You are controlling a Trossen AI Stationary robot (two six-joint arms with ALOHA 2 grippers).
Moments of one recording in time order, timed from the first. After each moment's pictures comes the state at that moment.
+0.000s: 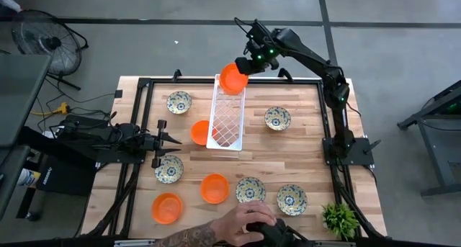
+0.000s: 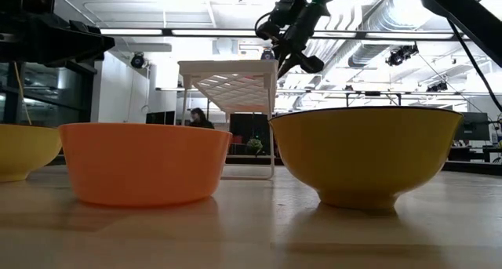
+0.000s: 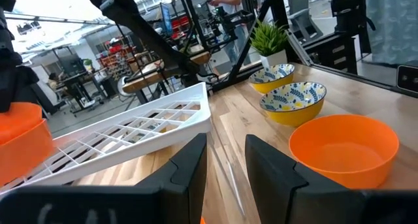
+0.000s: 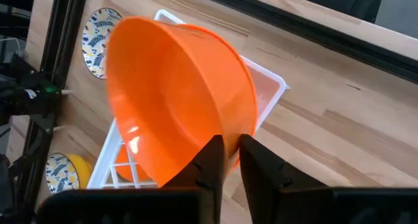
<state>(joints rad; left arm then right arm) -0.19 0.01 0.02 0.00 -0.07 0.36 -0.67 2.08 2.24 -1.25 -0.30 0.56</state>
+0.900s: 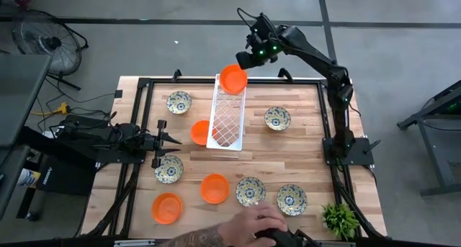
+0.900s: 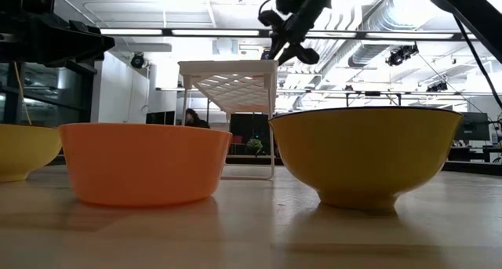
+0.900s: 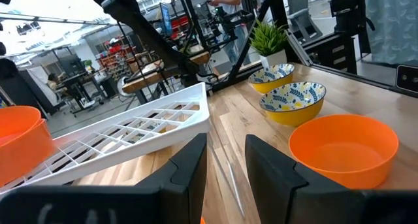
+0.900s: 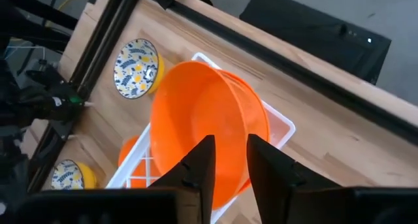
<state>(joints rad) -0.19 0.01 0.02 0.00 -0.07 0.36 -0.68 2.03 2.24 -1.14 -0.29 0.47</state>
